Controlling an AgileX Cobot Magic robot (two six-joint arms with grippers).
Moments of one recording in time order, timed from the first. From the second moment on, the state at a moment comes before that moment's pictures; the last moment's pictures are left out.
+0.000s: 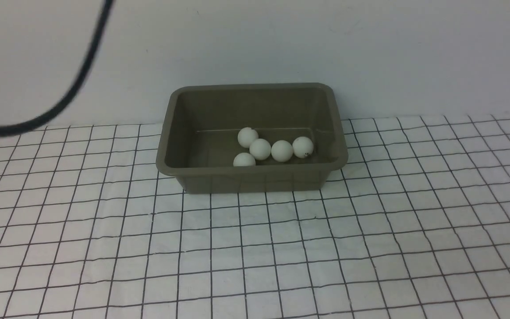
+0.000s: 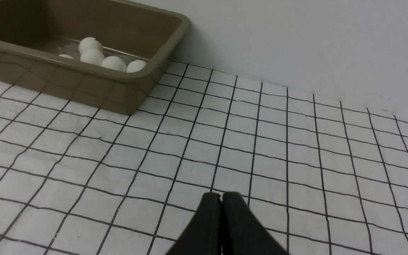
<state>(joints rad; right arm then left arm) 0.21 0.25 -0.32 -0.02 0.58 -0.13 -0.36 1.33 -1.71 0.07 0.95 0.19</state>
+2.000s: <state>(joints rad) 0.21 0.25 -0.32 -0.02 0.58 -0.13 0.06 -0.01 0.03 0.15 0.24 -0.21</state>
